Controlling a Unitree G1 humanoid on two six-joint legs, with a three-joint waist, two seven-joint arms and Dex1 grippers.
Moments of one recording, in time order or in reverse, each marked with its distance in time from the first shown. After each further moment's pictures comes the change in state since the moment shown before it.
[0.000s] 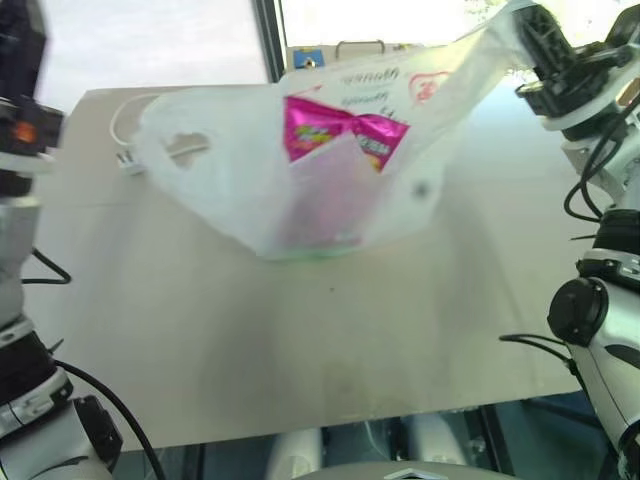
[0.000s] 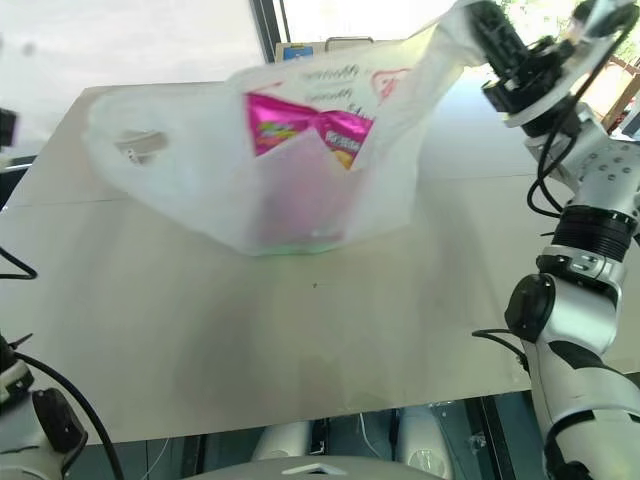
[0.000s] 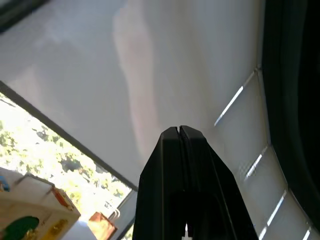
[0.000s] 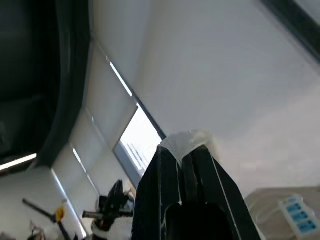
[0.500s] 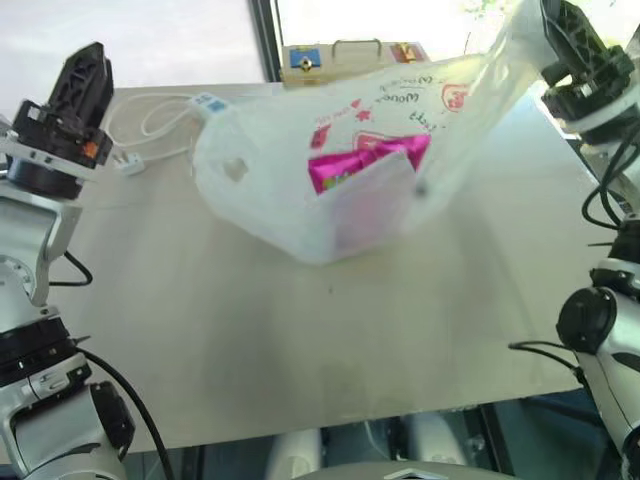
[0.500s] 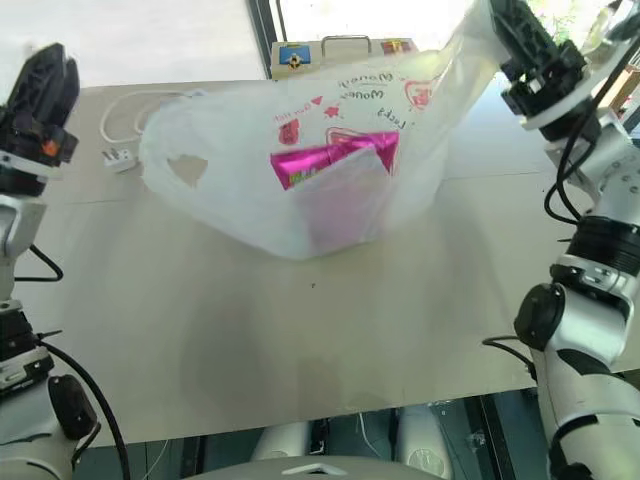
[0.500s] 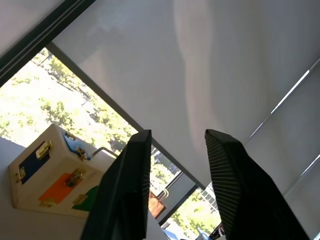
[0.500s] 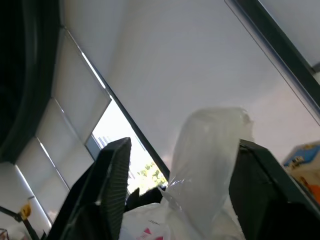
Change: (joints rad) left arm 0.044 -0.050 -0.097 0.108 0.368 0.087 -0.149; right arm 0.146 -0.107 0.096 -0.181 -0.014 0.050 -0.025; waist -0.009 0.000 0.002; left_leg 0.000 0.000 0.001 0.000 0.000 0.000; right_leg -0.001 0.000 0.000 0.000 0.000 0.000
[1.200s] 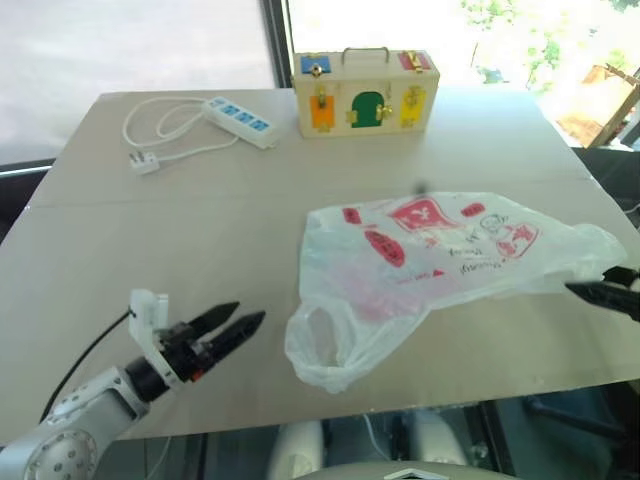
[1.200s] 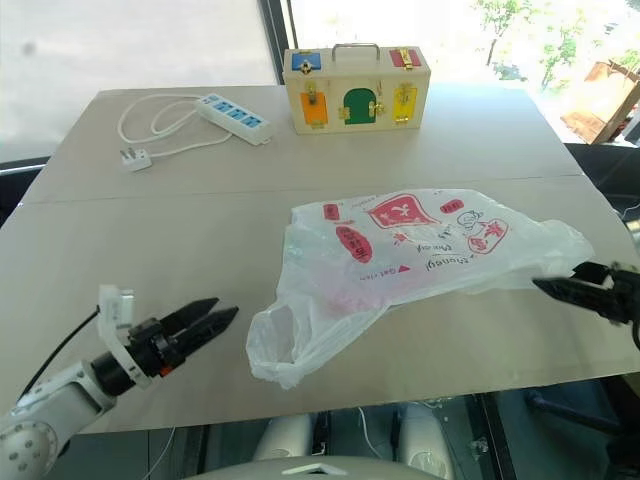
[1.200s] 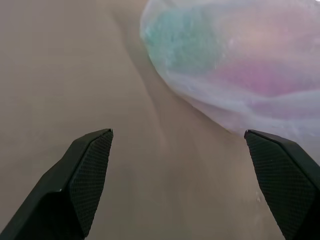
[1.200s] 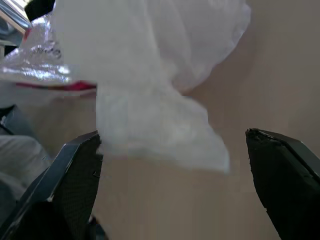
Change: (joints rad) left arm 0.891 -0.140 -0.183 -0.535 0.556 0.001 -0.355; right arm 0.950 -0.524 0.060 -0.131 -0.344 -0.305 0.648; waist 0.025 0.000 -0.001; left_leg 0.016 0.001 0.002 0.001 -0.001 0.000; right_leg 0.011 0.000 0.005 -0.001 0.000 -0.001
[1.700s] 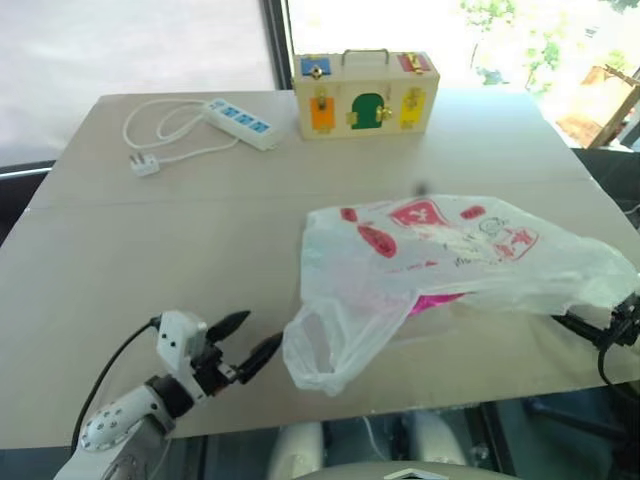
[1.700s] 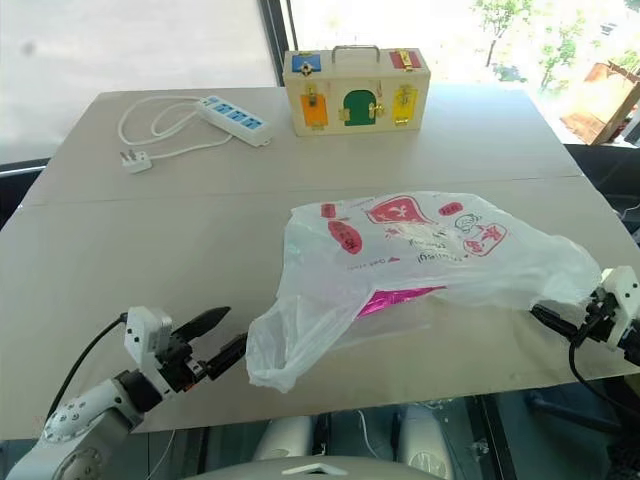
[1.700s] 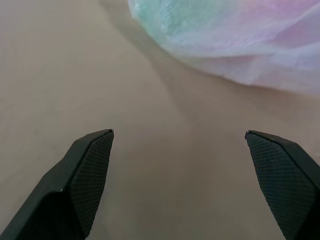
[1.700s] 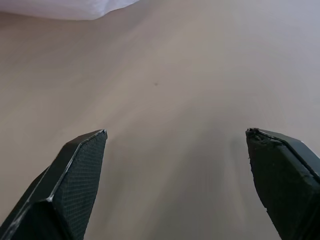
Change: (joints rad) left arm 0.052 -0.122 -0.155 0.020 0.477 -0.377 -0.047; right arm -0.146 0.299 0.038 0.555 -0.359 -0.961 -0.163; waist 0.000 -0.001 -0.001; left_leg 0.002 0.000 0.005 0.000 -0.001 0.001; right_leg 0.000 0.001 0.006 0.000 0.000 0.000
